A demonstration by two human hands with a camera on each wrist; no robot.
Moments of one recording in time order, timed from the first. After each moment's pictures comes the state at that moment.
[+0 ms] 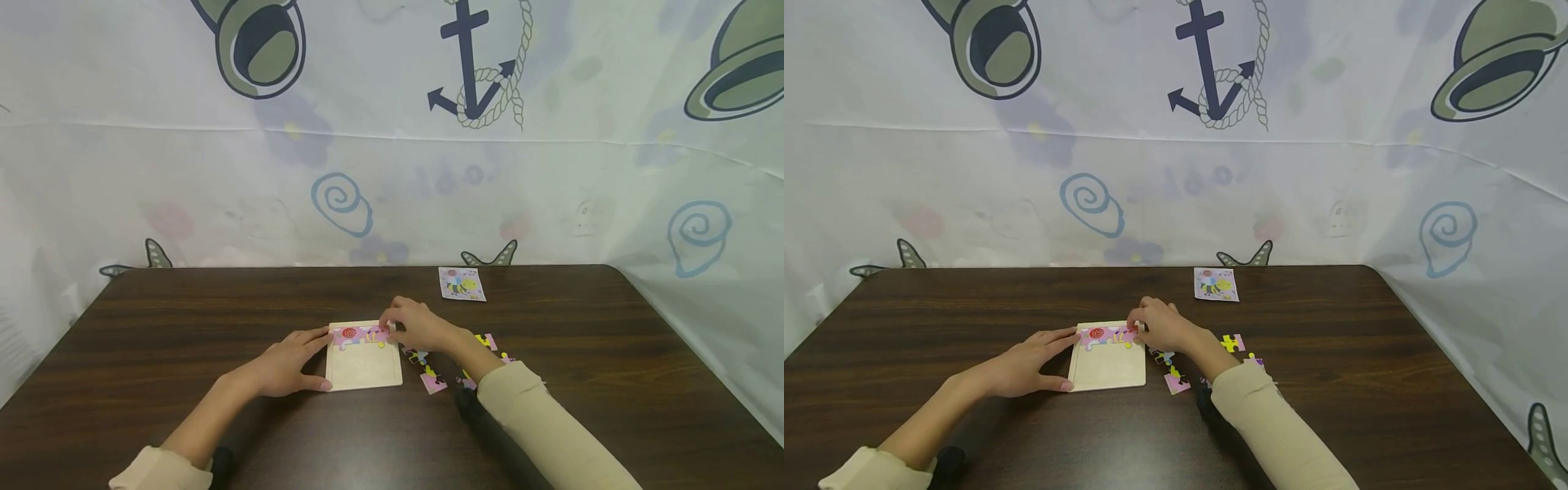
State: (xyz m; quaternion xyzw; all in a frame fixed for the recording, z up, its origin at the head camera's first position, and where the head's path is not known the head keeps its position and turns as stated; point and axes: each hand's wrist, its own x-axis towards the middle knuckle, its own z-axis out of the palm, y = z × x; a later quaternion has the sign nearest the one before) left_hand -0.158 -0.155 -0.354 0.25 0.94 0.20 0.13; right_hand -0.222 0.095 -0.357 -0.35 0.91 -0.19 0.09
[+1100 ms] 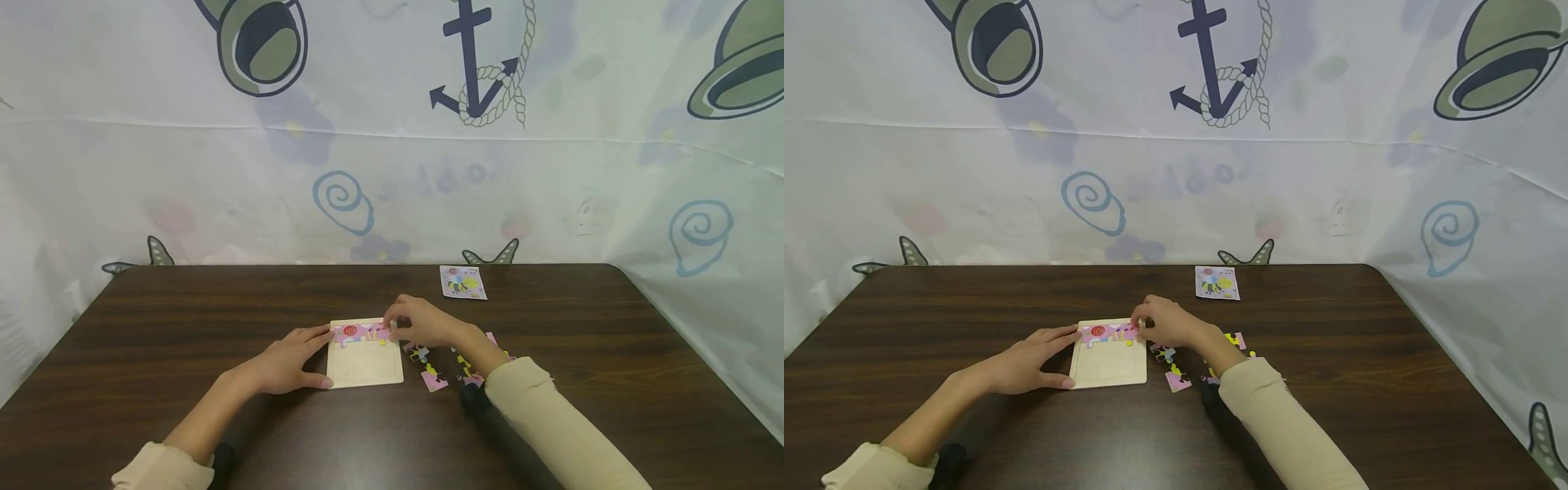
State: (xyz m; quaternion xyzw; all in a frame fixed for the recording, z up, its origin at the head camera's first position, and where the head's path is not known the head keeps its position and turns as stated) left_hand -0.160 -0.155 -0.356 0.25 0.94 0.20 0.14; right_hand -0.227 0.104 -0.353 -0.36 0.90 -0.24 0.13
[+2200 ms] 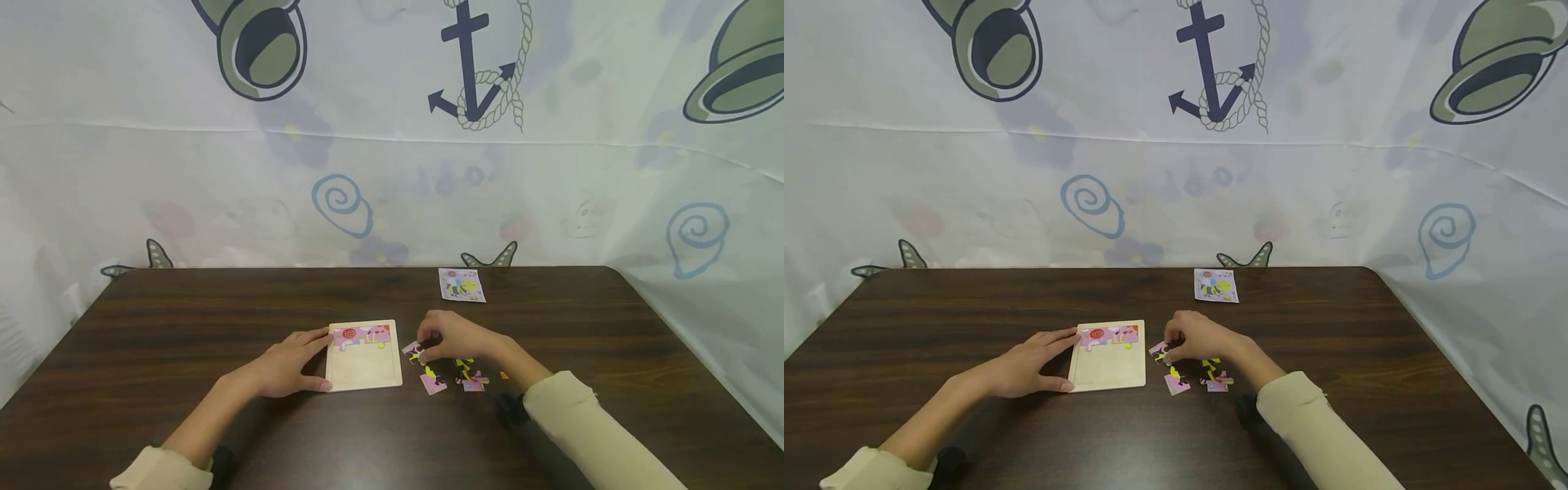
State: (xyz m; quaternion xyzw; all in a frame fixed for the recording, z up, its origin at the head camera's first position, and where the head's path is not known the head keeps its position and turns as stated) left_hand -0.158 -0.156 -0.355 0.25 0.94 0.20 0.14; right_hand -0.214 0.151 -0.352 -0.37 0.89 -0.23 0.14
